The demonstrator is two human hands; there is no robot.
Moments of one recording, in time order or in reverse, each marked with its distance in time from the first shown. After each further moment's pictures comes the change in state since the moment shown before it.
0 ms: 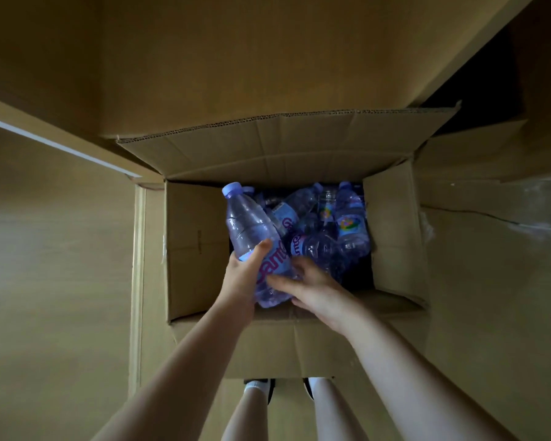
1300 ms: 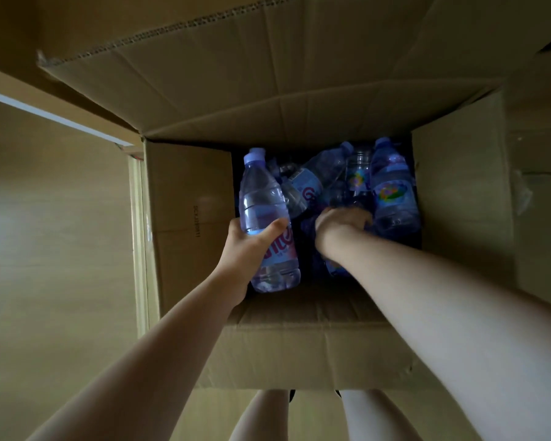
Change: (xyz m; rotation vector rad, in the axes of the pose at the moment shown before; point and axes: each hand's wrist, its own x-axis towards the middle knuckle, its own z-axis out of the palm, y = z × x) left_hand 0.089 -0.022 -0.037 0.364 0.105 0.007; right_hand 0.166 0.012 -0.023 -1.713 0.218 0.467
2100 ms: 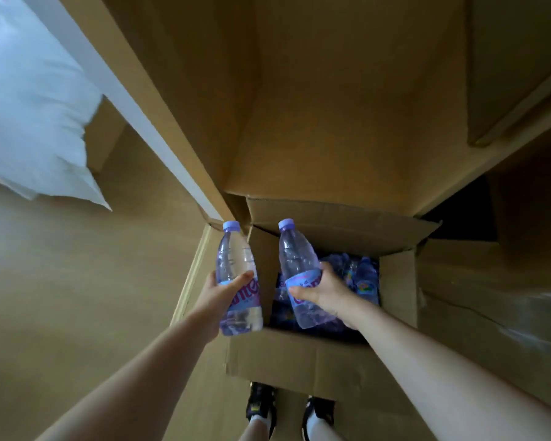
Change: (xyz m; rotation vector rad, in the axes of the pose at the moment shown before) left_hand -0.236 0.067 -0.131 -0.269 0.148 0.121; right_hand -0.292 0.038 -0.070 1.217 0.127 -0.428
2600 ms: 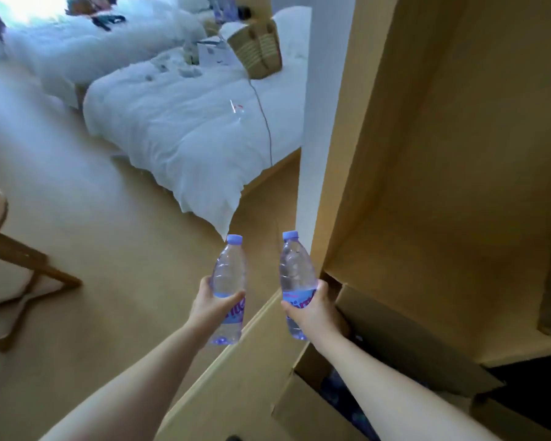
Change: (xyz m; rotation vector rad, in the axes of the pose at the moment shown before) left_hand -0.177 0.061 -0.215 -0.074 0.426 0.281; right_hand -0.151 -0.189 0.150 -0.307 0.100 -0.497
